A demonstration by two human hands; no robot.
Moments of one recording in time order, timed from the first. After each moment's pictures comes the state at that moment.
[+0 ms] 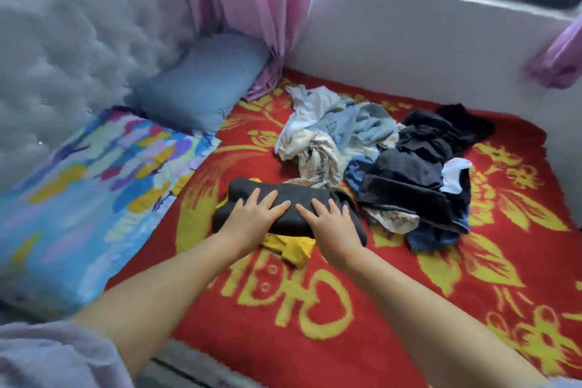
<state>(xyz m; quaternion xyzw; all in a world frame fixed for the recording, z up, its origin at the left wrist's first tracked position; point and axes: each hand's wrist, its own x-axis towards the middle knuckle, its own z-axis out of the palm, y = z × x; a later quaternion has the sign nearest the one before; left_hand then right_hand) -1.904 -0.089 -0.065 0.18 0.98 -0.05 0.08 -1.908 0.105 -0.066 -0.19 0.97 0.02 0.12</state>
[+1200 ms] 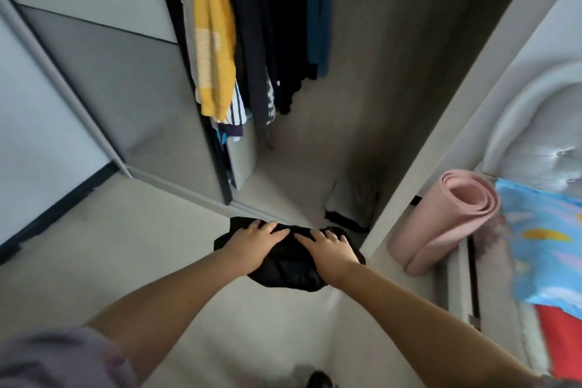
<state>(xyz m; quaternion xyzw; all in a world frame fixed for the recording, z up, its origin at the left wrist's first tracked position) -0.965 -0.314 -0.058 -0.59 0.80 0.10 0.12 -1.156 -0.328 -0.049 -0.84 0.50 0.19 0.13</state>
